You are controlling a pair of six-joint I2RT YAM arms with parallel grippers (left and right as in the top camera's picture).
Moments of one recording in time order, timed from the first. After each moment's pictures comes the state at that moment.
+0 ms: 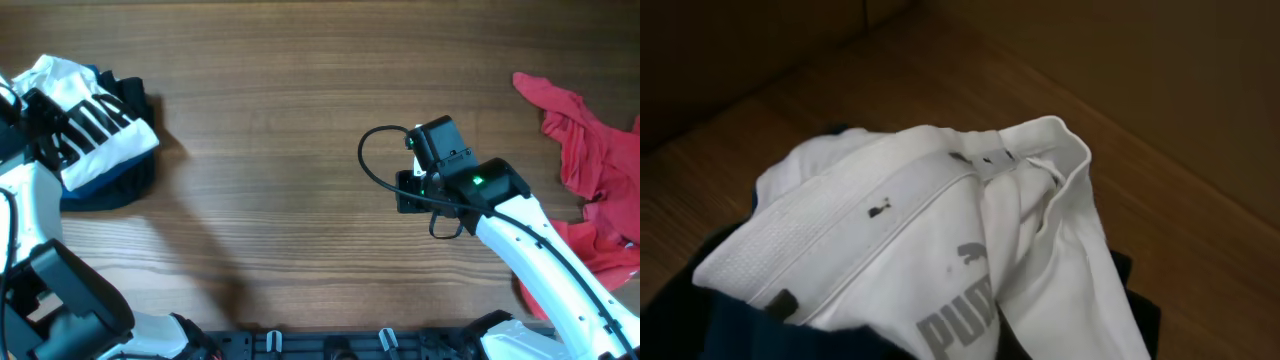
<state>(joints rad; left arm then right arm) 0.60 1.66 1.15 -0.06 0.08 -0.18 0.44 1.31 1.02 -0.94 0.01 0.36</state>
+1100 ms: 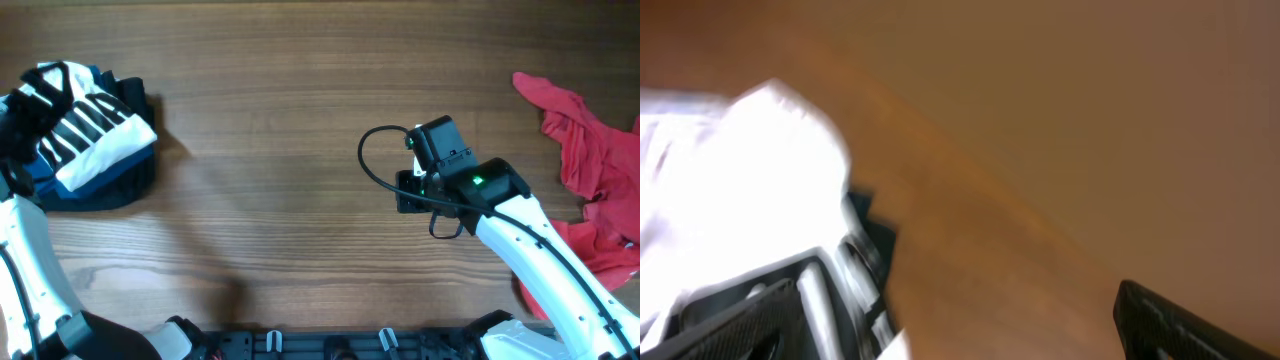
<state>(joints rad) 0.67 1.42 1.17 -0.30 0.63 -0.39 0.44 1.31 1.02 -0.94 0.01 0.36</state>
